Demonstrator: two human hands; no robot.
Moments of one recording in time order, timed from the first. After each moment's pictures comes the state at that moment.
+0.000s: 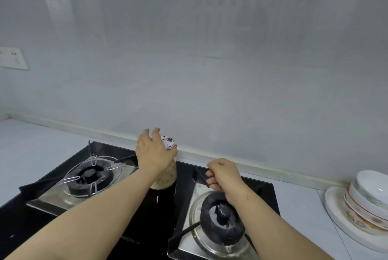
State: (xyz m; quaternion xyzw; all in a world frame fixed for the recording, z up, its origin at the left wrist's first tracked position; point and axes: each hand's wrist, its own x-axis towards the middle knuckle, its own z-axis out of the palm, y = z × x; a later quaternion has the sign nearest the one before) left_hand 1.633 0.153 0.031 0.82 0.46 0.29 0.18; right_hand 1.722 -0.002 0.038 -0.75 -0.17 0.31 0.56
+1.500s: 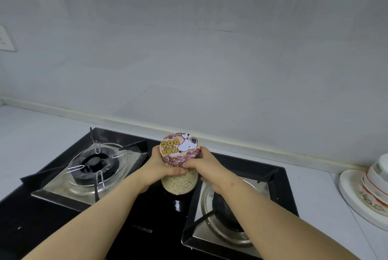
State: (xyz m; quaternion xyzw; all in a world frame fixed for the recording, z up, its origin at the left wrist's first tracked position) left_hand 1.596 0.181 -0.030 0.73 0.28 0.14 0.60; right_hand 1.694 0.049 0.021 -0.69 -0.28 0.42 0.52
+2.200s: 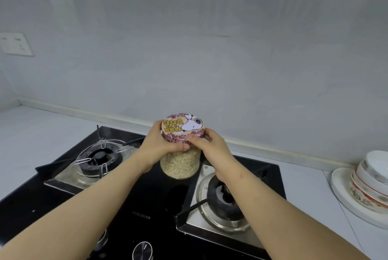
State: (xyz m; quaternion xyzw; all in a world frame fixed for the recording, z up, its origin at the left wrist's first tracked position) left_hand 1.589 0.137 0.042 0.72 0.24 0.28 0.59; right_hand 1.692 0.018 0.049 -0.64 -0.29 0.31 0.64
